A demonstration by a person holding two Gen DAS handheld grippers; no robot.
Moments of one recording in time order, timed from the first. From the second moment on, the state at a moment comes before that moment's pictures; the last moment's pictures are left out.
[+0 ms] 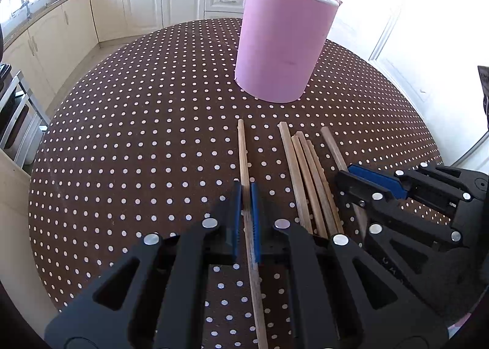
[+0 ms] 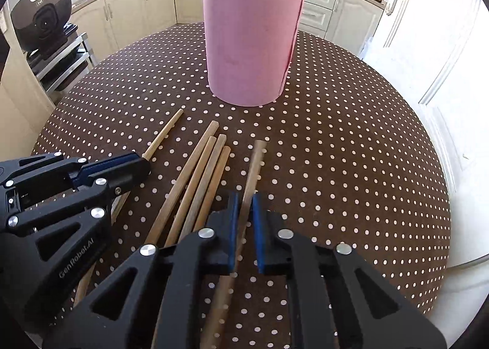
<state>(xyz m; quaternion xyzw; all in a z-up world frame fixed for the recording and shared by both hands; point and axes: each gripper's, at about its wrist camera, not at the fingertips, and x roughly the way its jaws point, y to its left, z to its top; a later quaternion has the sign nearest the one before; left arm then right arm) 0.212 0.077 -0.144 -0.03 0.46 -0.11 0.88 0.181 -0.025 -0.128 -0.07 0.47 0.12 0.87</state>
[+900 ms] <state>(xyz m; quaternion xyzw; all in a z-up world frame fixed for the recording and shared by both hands) 0.201 0.084 -0.086 -0.05 0.39 -0.09 0.91 0.173 -0.081 -0.075 0.03 0.40 0.12 0.91</state>
